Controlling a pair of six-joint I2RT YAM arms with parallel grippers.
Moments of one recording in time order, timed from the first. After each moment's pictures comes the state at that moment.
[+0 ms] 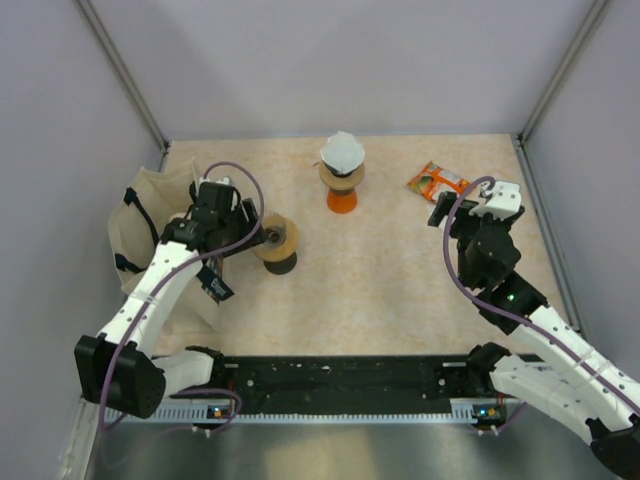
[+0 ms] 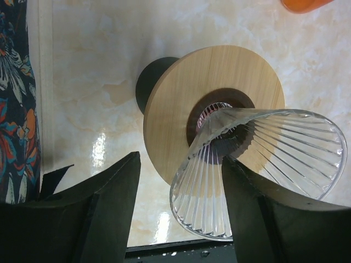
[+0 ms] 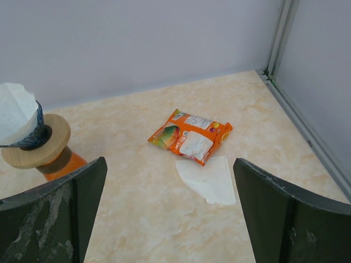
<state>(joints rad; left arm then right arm) -0.26 1.18 1.05 -0.74 0.03 -0.58 0.64 0.74 0.71 0.06 0.81 0.11</state>
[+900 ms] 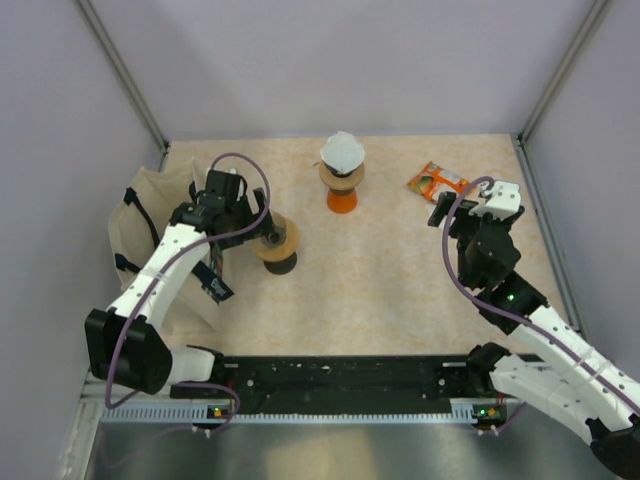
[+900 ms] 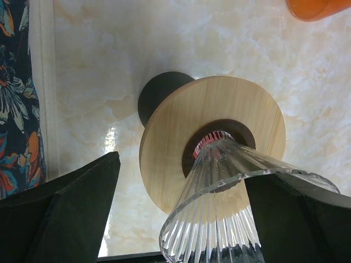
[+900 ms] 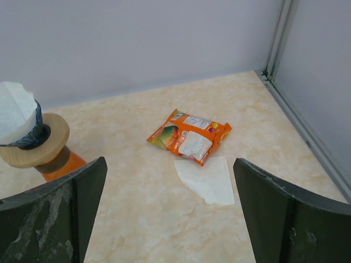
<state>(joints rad) -0.26 1.32 1.15 -0.75 0.01 -0.55 0.64 0.74 0.71 0.06 0.81 0.10</state>
